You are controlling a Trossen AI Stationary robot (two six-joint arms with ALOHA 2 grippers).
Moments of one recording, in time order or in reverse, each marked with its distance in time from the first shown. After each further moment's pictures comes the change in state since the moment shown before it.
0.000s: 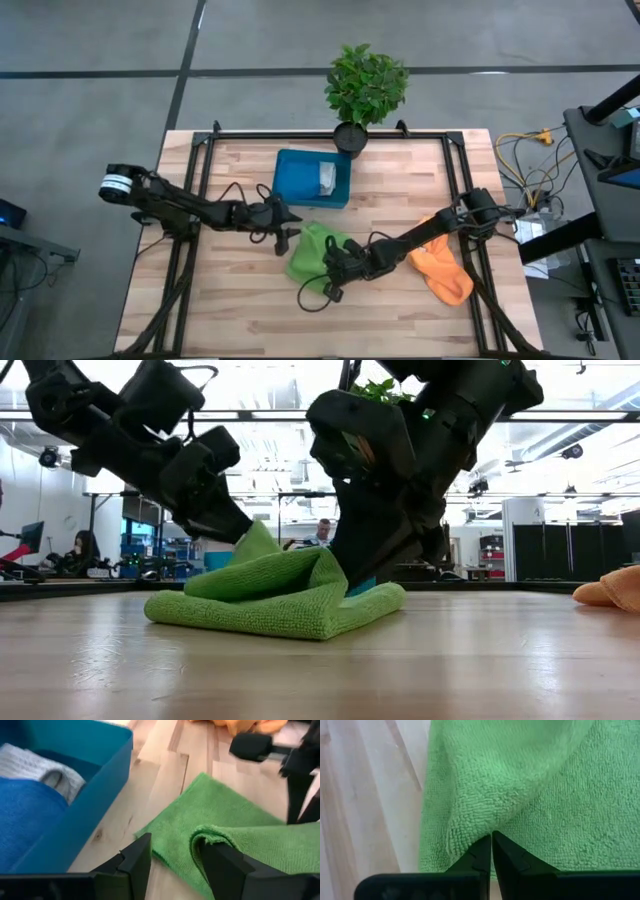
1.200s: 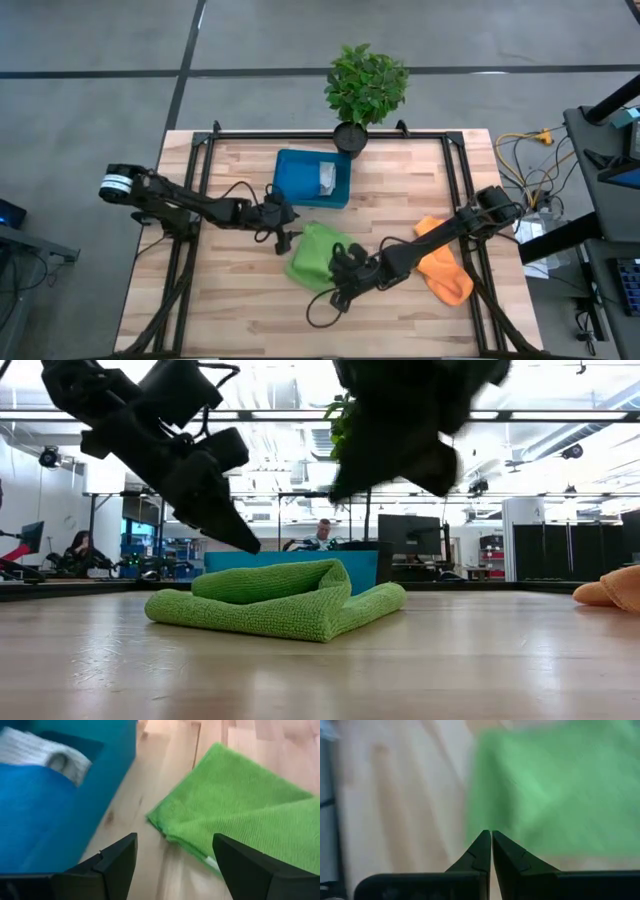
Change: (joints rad) left arm 0.008 0.001 0.110 -0.274 -0.018 0.047; right arm 0.092 -0.109 0.053 -0.114 0.091 0.001
